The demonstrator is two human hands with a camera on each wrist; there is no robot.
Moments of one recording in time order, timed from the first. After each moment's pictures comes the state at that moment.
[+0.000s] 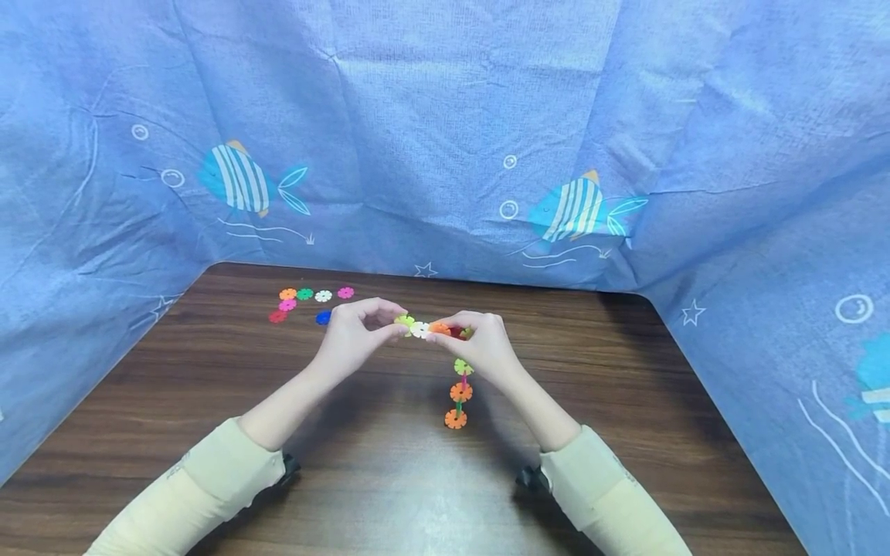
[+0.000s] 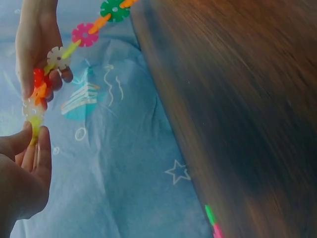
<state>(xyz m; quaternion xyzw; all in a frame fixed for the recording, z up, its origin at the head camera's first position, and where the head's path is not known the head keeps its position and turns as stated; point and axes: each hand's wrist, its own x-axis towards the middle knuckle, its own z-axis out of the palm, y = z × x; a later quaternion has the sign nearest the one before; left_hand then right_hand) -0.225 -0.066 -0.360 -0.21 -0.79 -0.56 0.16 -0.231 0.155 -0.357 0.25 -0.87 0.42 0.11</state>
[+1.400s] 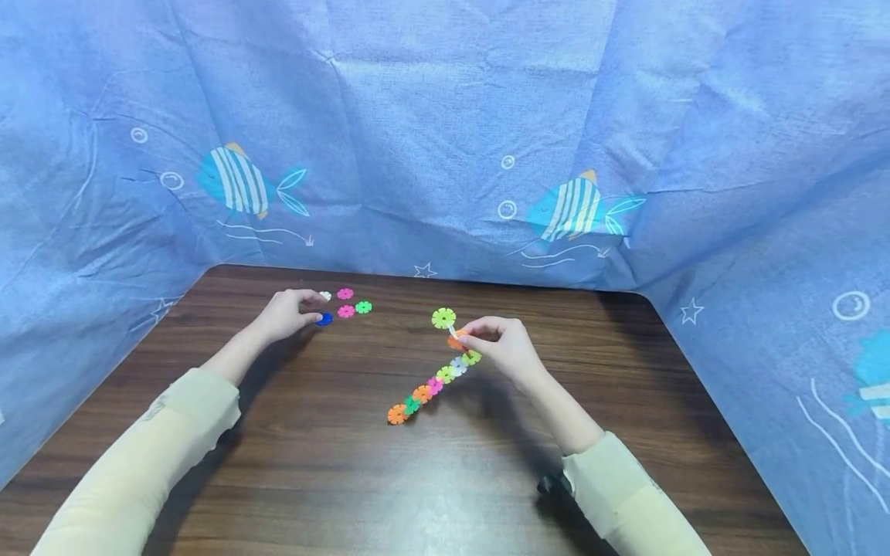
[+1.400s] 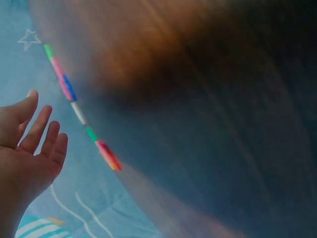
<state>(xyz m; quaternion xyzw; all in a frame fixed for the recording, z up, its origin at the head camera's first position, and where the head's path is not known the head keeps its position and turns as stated) -0.321 -0.212 -0.416 -0.16 -0.94 -0.30 0.04 -0.227 0.184 -0.359 0.17 -0.82 0.54 -0.01</state>
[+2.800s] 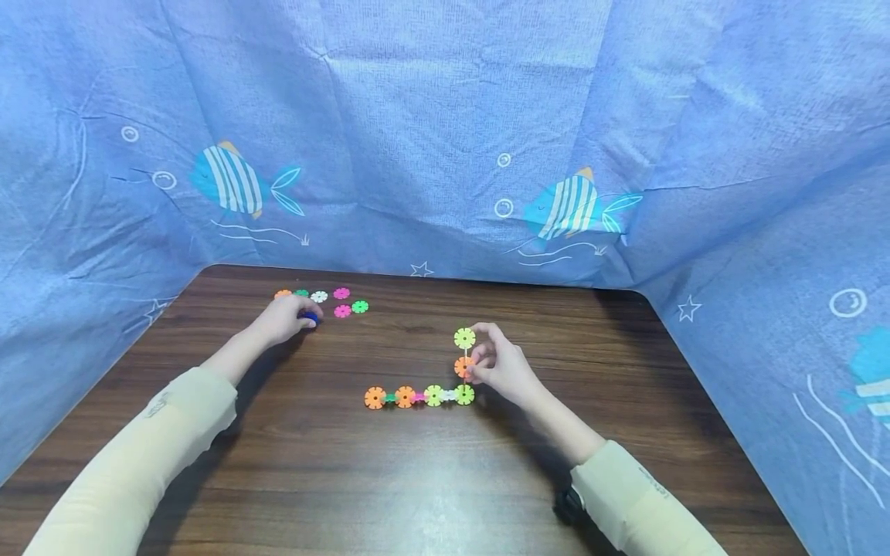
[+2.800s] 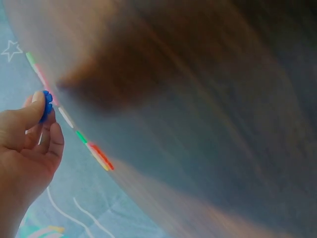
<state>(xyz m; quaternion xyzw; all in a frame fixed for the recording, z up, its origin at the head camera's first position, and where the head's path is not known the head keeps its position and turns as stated) -0.325 -0.210 -0.424 -0.17 -0.96 -0.22 0.02 -0.220 0.195 -0.393 0.22 -0.81 0.54 -0.04</state>
